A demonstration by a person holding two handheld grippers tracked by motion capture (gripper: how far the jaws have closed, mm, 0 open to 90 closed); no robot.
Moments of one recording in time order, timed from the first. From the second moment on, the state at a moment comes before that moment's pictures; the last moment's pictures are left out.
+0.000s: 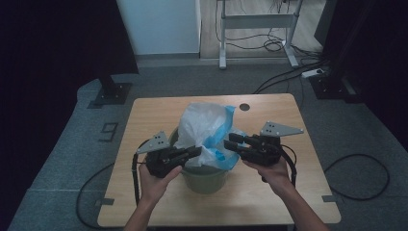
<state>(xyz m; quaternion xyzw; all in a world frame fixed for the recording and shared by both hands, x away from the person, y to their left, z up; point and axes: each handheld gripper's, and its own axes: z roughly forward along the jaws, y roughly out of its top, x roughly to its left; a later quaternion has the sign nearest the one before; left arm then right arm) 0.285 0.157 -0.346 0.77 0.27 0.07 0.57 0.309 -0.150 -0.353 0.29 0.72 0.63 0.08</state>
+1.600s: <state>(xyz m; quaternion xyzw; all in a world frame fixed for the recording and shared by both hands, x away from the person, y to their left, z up) 0.292 0.221 -0.338 0.72 0.29 0.05 0.63 0.320 -0.204 -0.334 0.35 0.70 0.60 0.18</state>
